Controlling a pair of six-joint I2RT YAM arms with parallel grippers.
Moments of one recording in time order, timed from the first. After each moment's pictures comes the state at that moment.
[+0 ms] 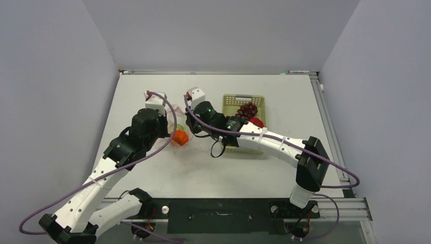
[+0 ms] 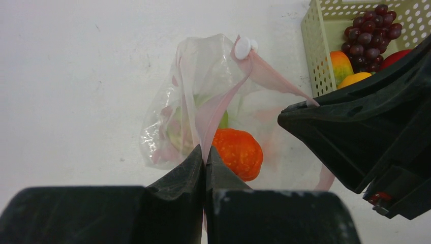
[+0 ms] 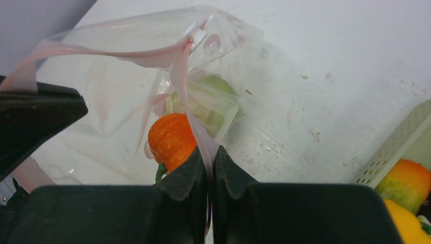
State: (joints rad) left arm -0.58 0.91 1.02 -0.63 -0.37 -0.27; right arm 1.02 1.71 1.42 -0.21 0.18 0.33
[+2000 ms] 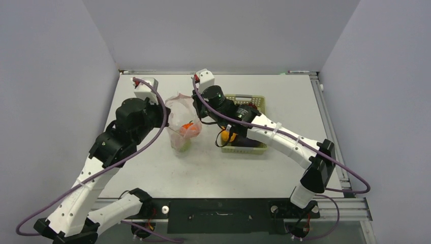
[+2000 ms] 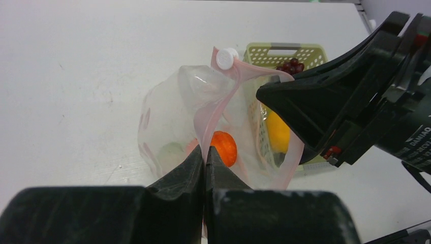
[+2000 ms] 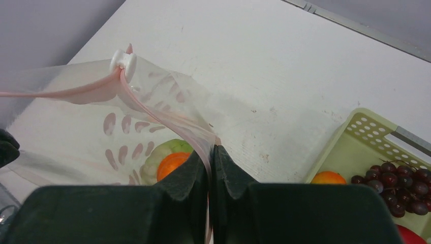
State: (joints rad) left arm -0.57 0.93 1.23 -0.68 -0.25 -0.35; right arm 0.96 1.66 1.61 -0.35 0.28 0.24
